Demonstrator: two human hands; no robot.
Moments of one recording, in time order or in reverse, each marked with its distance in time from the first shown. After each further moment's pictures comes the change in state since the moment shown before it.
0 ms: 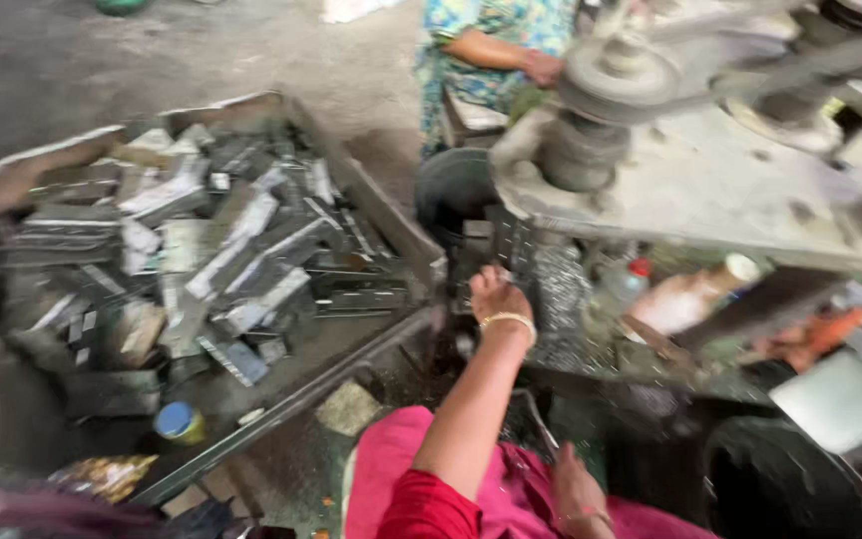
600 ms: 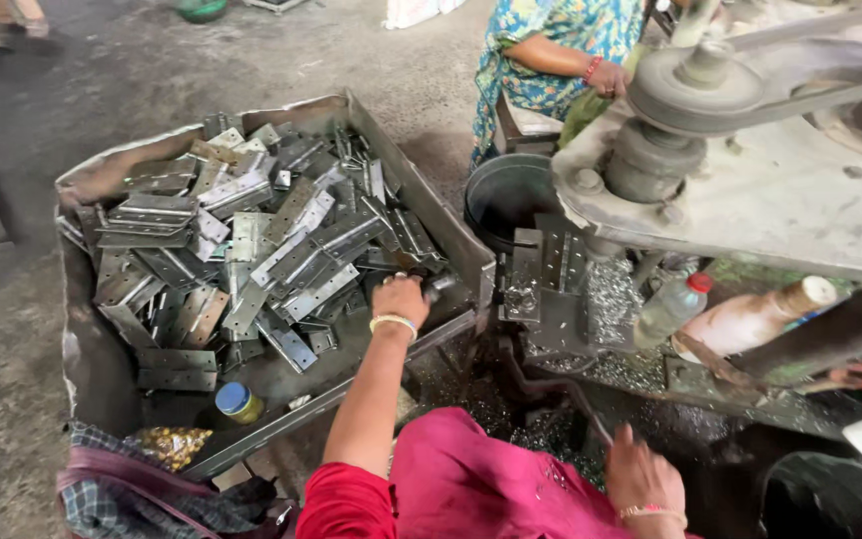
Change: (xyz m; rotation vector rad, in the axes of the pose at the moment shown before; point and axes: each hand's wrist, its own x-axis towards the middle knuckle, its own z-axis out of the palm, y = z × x) left_hand 0.003 -0.248 0.048 -0.190 0.110 -0.161; right_hand -0.004 -0.035 -0.047 -0.256 -0.027 0.066
